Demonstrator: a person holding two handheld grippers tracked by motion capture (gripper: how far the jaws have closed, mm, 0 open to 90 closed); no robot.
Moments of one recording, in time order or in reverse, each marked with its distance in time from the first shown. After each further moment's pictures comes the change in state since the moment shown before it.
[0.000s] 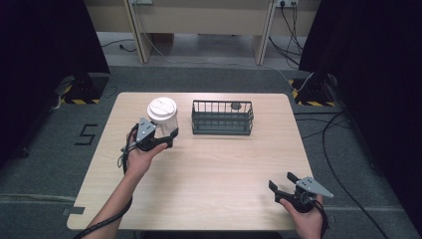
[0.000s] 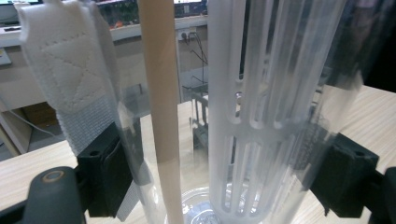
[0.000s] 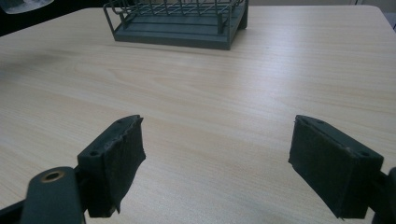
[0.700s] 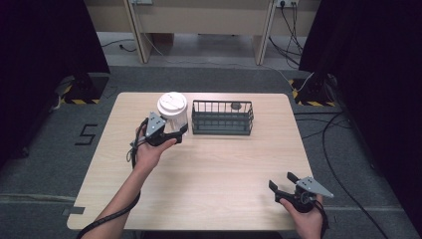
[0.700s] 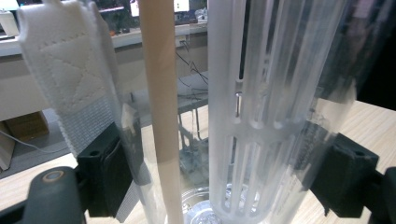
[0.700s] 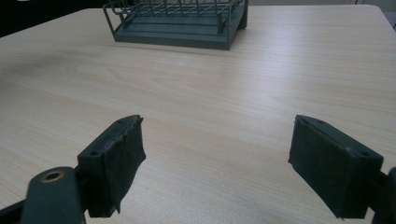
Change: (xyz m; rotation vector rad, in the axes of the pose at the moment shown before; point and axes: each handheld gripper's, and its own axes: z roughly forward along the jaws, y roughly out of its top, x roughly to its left) left arm -0.016 0.019 0.019 -0.024 -0.041 0.009; right arm -0.001 0.000 0.000 -0.001 0.001 0.000
